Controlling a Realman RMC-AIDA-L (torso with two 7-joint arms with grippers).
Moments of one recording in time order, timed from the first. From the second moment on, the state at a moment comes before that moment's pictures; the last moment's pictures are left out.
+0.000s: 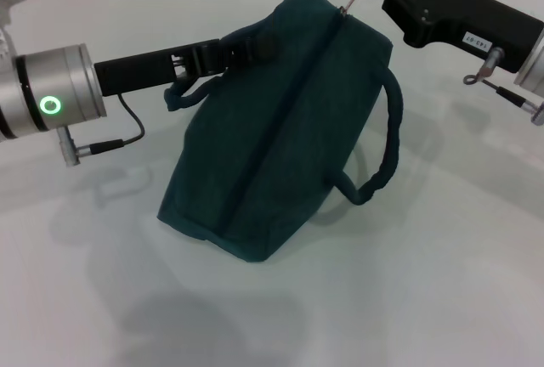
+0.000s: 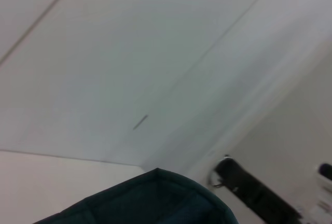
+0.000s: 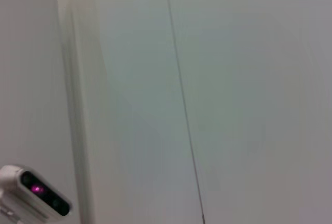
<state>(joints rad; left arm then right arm) -0.57 -2.07 0.76 0.60 1.70 1.57 -1.89 0.58 2.01 -1.49 -0.58 -0.81 -1.18 1.07</state>
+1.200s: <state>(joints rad) -0.58 -2.08 0.76 0.60 1.58 1.79 -1.78 0.60 2.01 -1.43 -0.47 -0.82 -1.17 1.29</state>
